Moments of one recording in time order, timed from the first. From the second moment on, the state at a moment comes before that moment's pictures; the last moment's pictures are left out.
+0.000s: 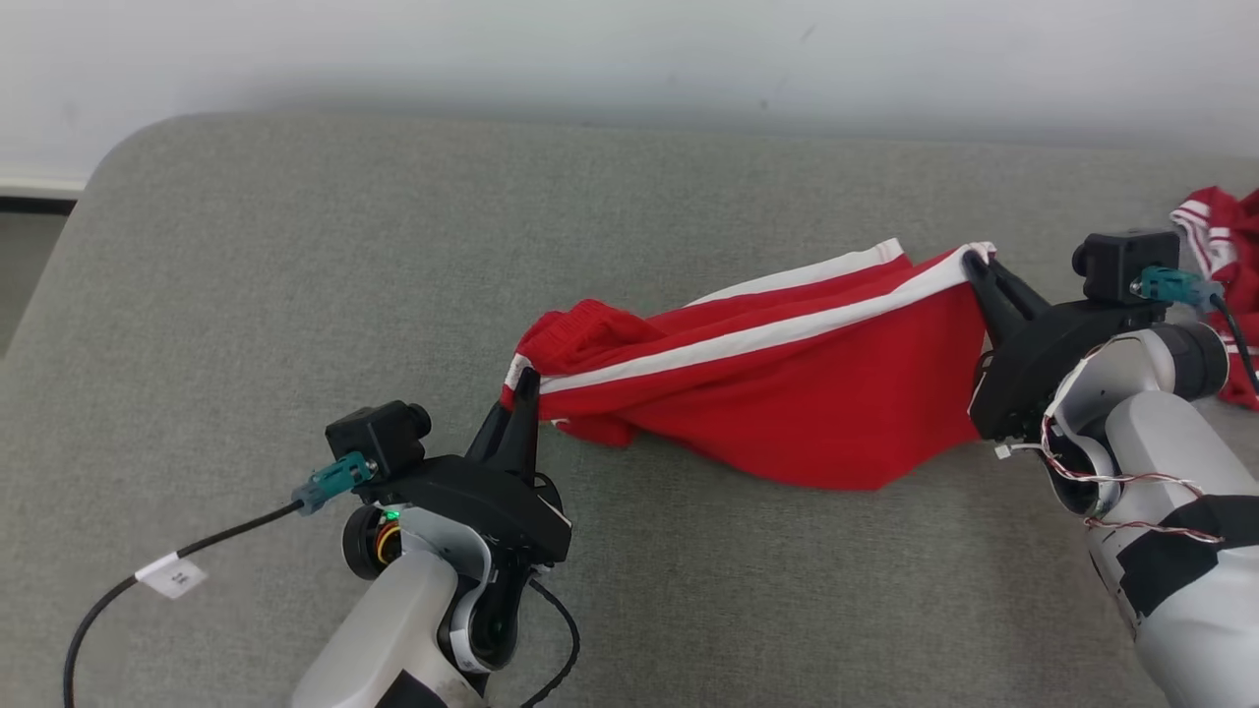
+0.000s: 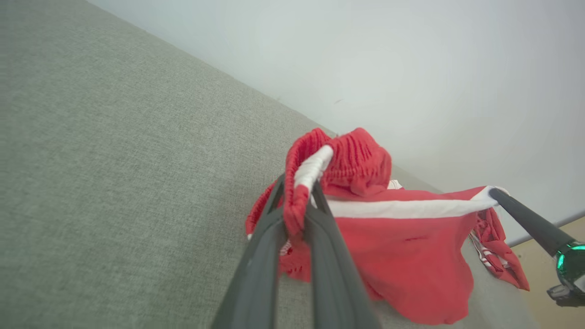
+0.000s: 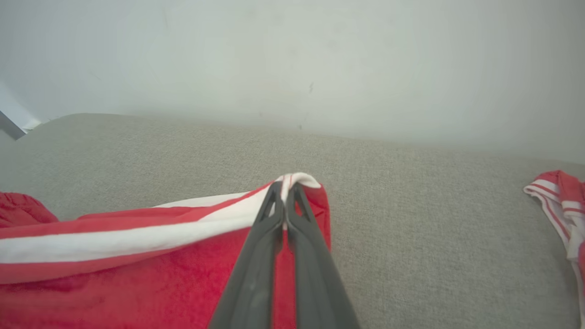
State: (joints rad) left arm -0.59 0.05 -0.48 0.64 -0.91 -0.03 -0.20; right arm -0.69 -0.40 0.28 0.62 0.49 0.13 0.11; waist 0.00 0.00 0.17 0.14
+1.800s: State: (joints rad) left arm -1.66 0.09 -0.47 1.00 -0.96 -0.12 -0.13; right arm -1.57 -0.34 0.61 0.88 0.66 0.13 -0.20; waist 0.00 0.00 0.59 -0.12
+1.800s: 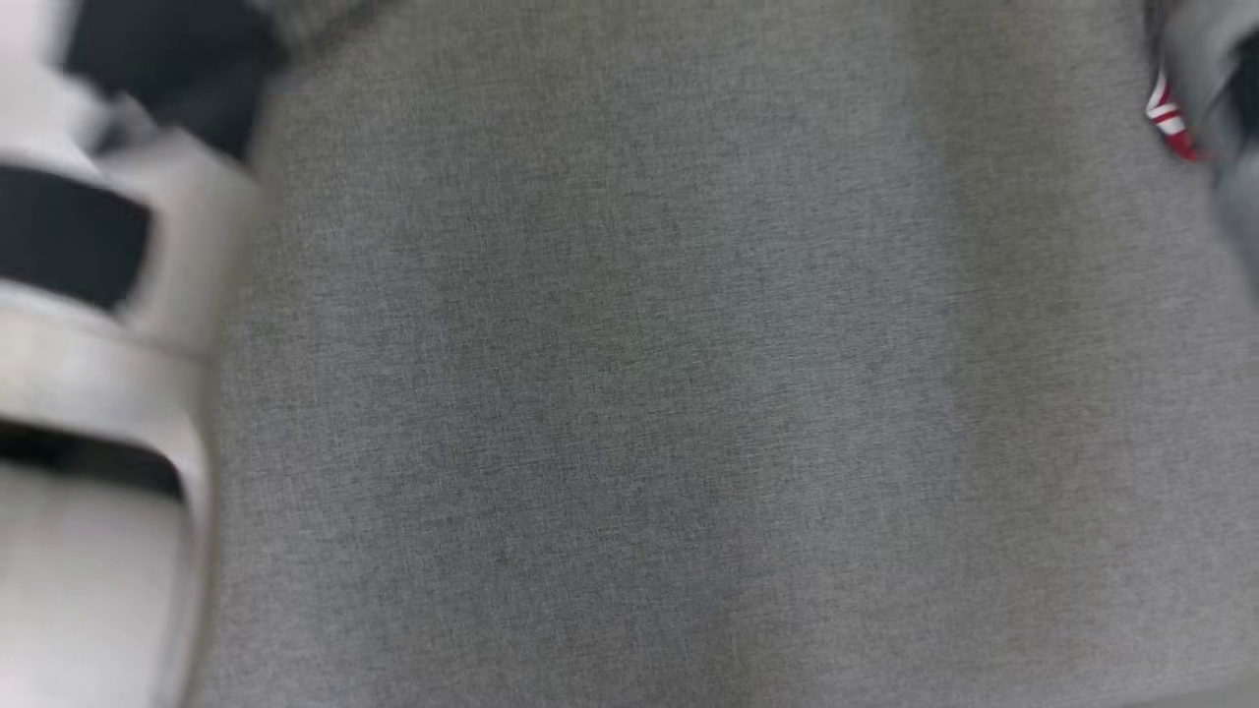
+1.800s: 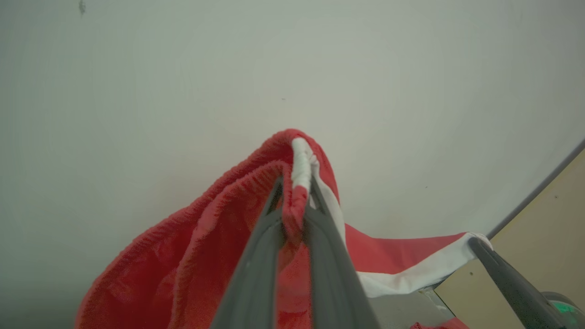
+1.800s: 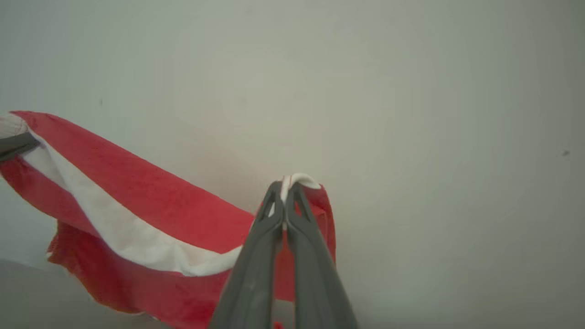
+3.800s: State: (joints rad) left arm 0.01 0.29 -0.49 0.25 -0.59 0.00 -0.18; right arm 0.18 -0.29 0.05 0.13 0.43 0.13 0.08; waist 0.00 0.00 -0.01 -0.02
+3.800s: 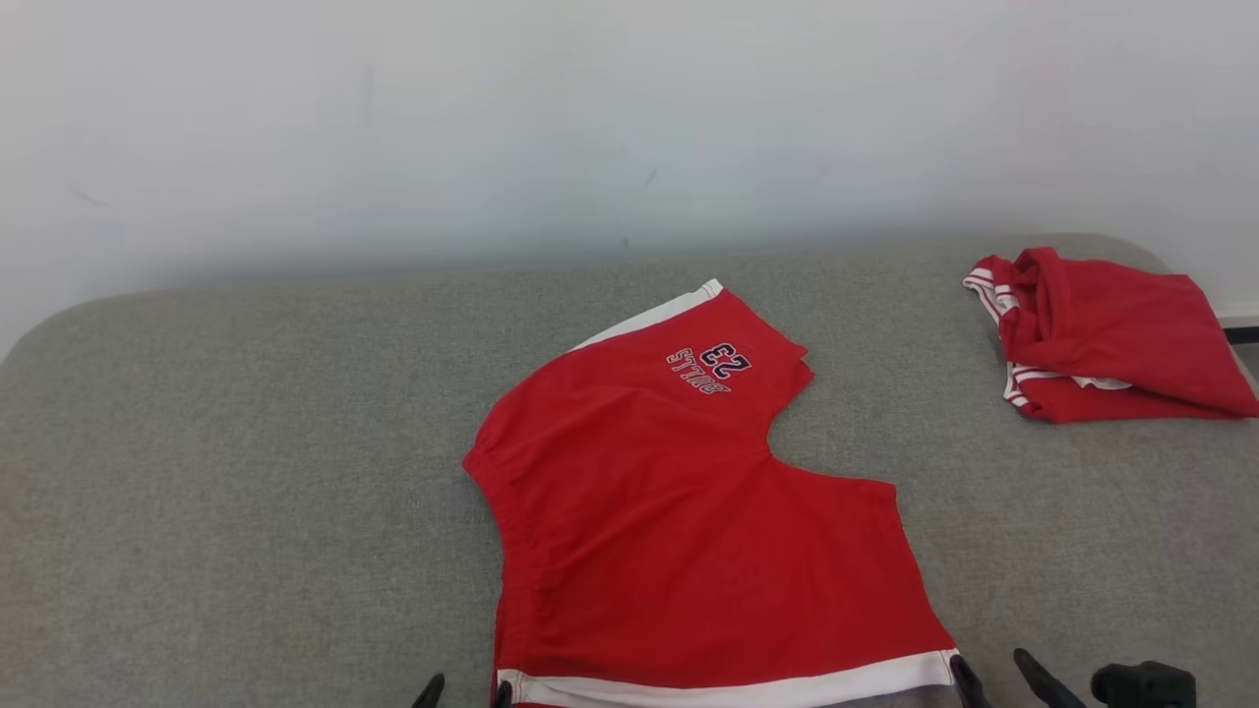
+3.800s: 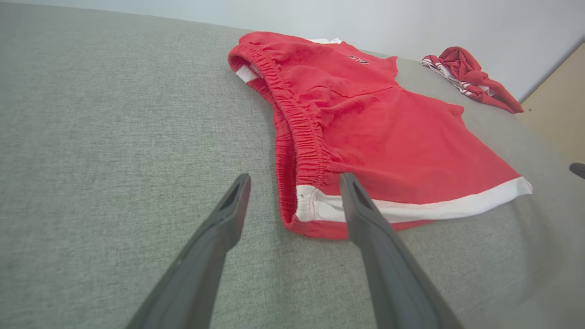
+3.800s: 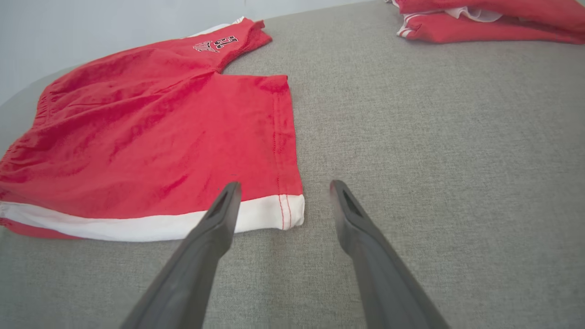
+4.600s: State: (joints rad) left arm -0.19 0.19 -0.57 0.61 -0.65 -0.12 -0.18; right arm 0.00 -0.29 0.18 0.46 0.47 0.13 -0.01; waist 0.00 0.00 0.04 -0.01
